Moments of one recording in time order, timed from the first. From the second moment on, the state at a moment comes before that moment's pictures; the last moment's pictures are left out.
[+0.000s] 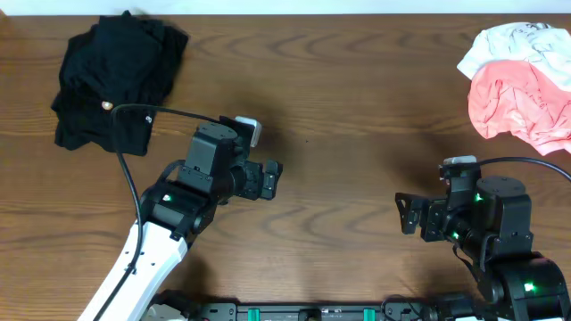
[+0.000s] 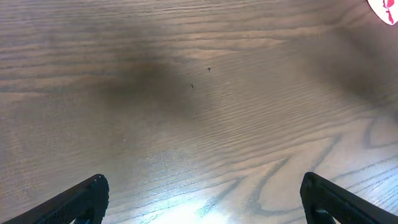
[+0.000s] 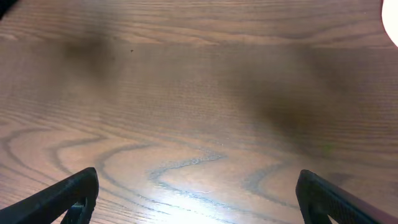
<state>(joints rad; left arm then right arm) -0.42 1.12 0.89 -0.63 0.16 -0.22 0.13 0.69 0.80 -0.94 -0.16 0.15</state>
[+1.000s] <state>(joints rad) -0.02 0.25 0.31 -0.48 0.19 -0.22 0.13 0.69 0.80 -0.94 -0.16 0.15</state>
